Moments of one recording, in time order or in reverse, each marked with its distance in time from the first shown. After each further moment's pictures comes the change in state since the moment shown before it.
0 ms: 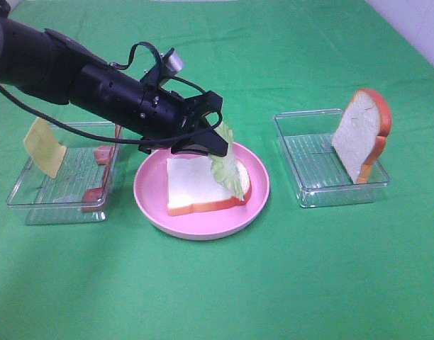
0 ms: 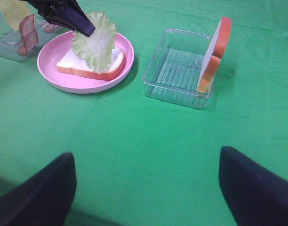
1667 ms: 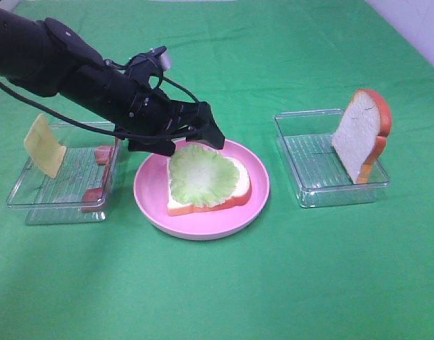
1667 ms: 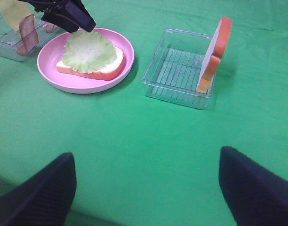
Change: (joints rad) left arm 0.000 -0.039 0.000 0.287 -0.182 -0.136; right arm 0.000 0.000 0.000 0.000 0.000 0.001
